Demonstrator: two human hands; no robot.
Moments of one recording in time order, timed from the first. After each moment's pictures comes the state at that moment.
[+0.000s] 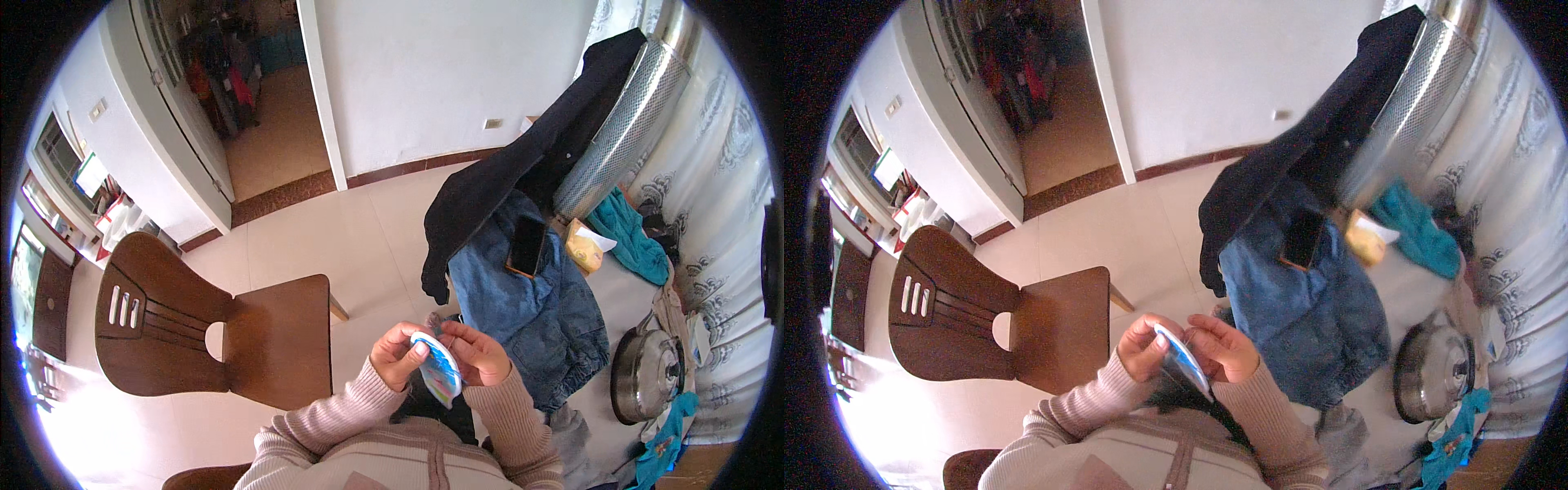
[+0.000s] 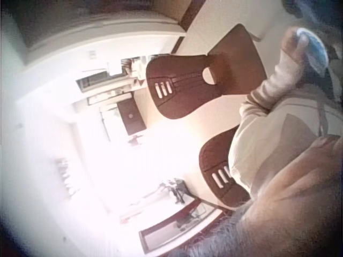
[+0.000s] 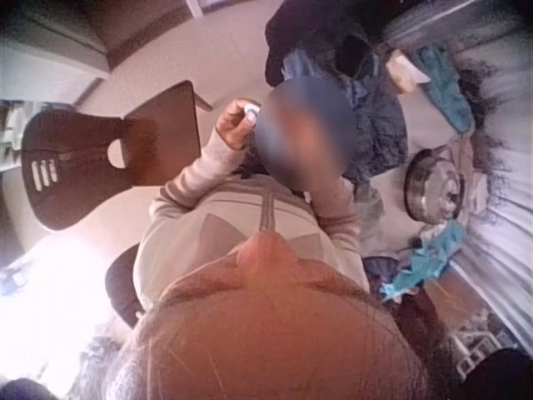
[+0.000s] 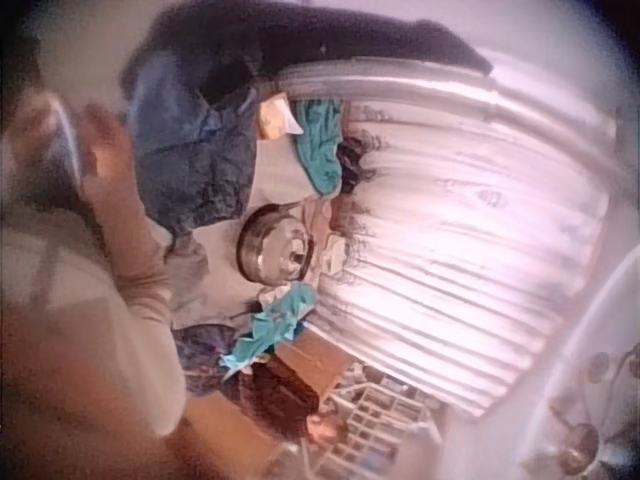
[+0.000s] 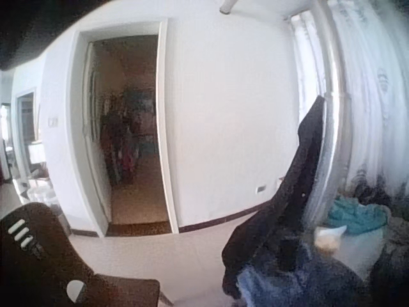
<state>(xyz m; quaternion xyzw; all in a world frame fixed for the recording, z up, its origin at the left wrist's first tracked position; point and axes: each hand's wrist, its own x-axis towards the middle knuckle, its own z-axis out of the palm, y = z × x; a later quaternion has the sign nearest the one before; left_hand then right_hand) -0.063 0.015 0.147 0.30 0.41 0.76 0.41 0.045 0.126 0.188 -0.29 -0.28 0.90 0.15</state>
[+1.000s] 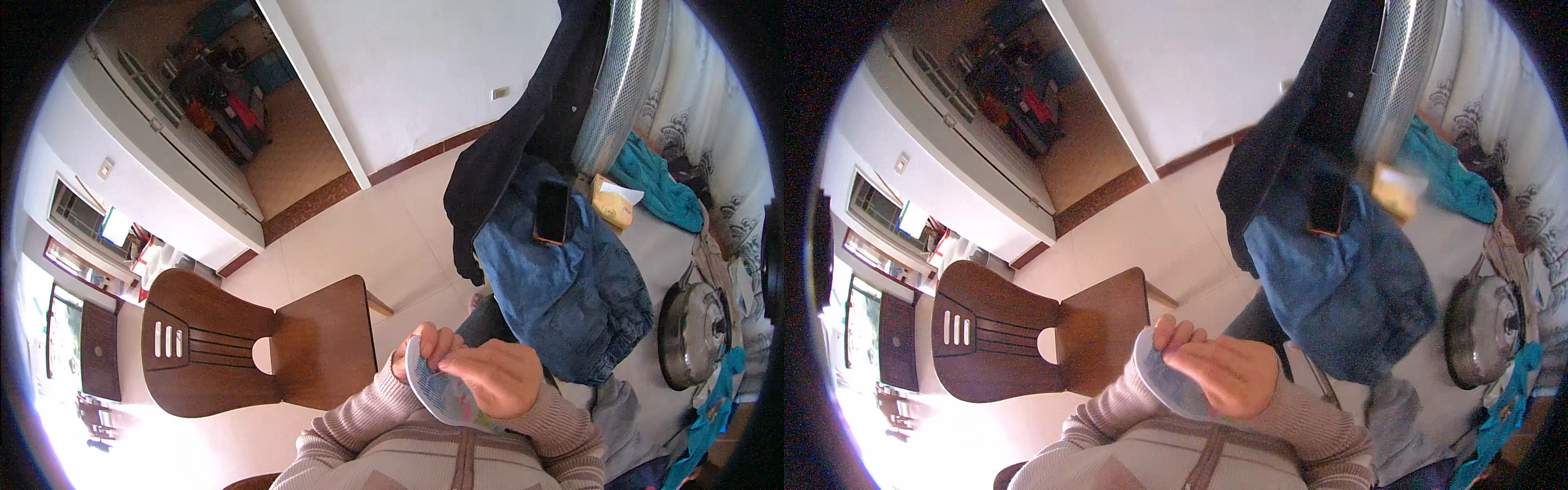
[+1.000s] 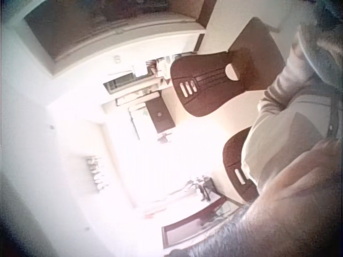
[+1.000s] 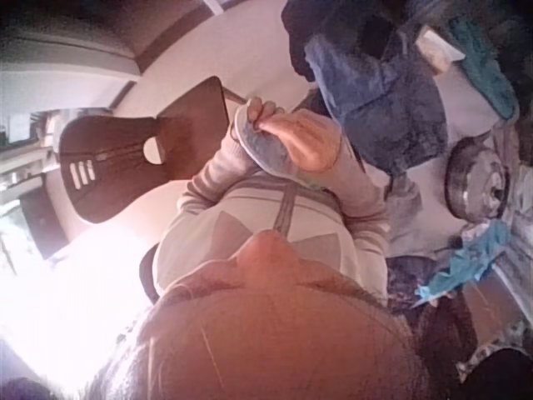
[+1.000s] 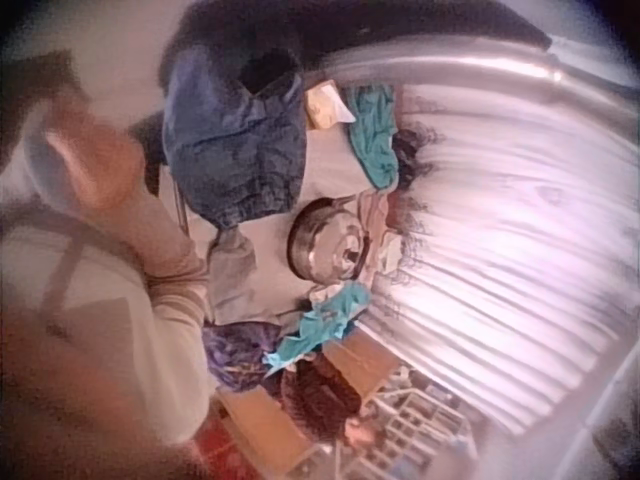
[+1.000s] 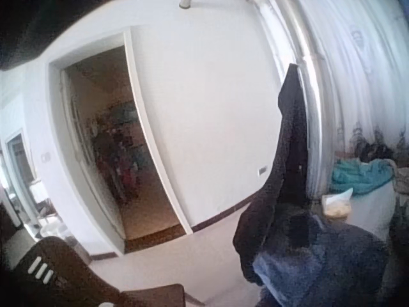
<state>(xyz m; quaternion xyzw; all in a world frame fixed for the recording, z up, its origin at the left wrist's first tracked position) -0.068 0.023 0.141 0.27 0.02 0.75 0.60 0.059 0.111 0.221 0.03 -0.85 0.33 0.41</state>
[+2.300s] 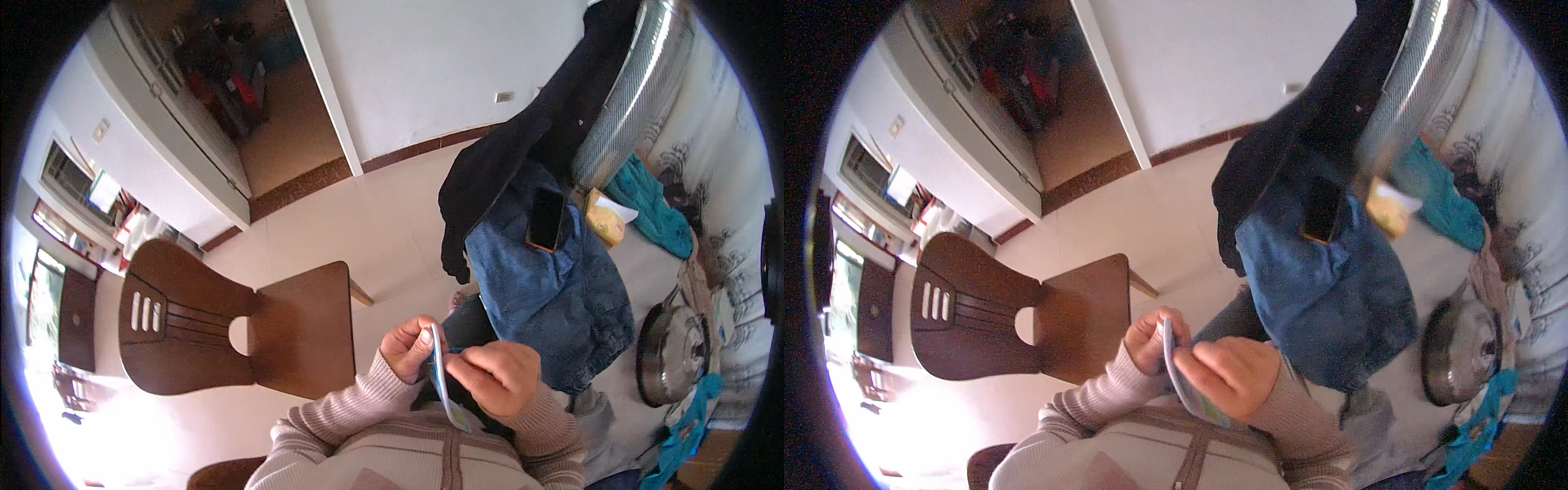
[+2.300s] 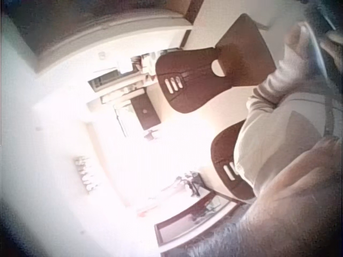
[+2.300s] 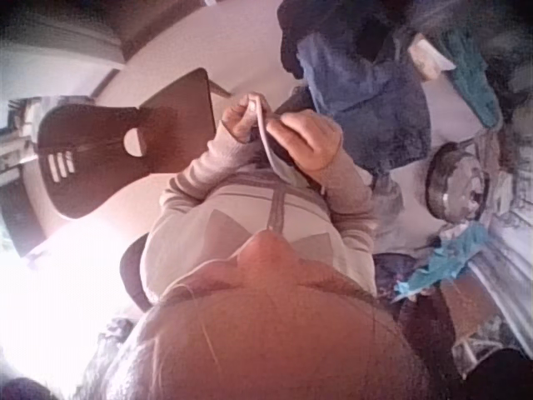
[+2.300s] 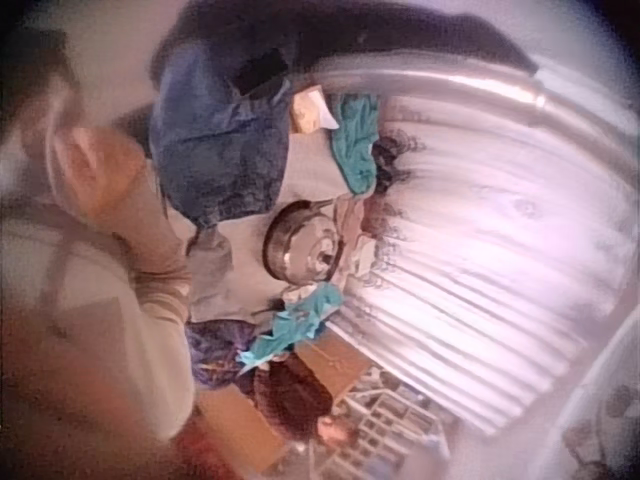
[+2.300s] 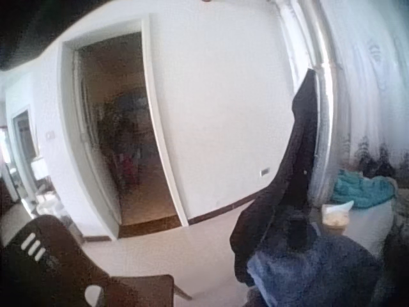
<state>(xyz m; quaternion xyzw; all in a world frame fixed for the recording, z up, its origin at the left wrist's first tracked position) -0.058 0.012 0.164 0.28 0.42 0.75 0.44 0.070 0.118 0.217 0.04 -0.90 0.18 0.39</state>
